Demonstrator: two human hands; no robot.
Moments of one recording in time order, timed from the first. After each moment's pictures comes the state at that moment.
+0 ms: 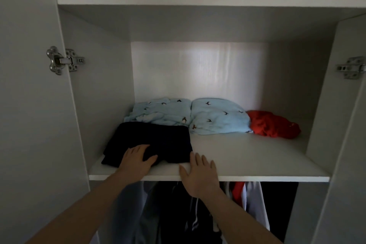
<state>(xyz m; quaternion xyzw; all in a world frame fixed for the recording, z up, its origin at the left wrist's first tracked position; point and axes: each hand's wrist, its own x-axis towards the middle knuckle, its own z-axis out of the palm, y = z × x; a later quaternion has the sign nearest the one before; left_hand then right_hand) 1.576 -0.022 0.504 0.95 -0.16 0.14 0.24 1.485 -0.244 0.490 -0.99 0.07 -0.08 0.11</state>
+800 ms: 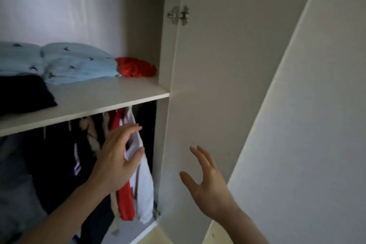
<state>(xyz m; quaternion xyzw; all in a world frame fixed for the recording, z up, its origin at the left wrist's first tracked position) 1.295 -0.167 0.468 0.68 -0.56 0.10 0.46 1.048 -0.287 0.468 -0.86 0.34 -0.26 0.30</state>
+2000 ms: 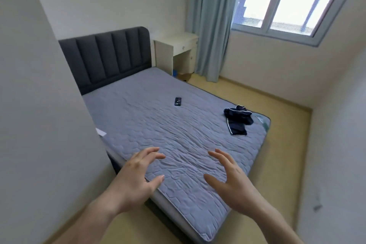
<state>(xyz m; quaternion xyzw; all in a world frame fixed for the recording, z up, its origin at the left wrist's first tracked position) 0.255 -0.127 0.379 0.05 -0.95 -0.31 0.06 0.142 0.157 0.382 -0.25 0.89 -0.36 0.15</state>
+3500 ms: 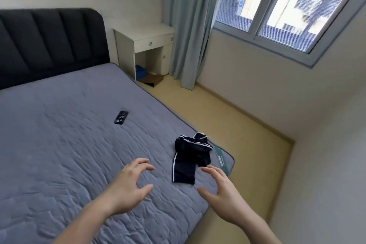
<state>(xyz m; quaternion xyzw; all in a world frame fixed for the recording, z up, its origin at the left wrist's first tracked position) -0.466 0.121 0.284 0.10 -0.93 -0.35 -0.04 -0.582 0.421 0.320 -0.23 0.89 -0.32 0.22</state>
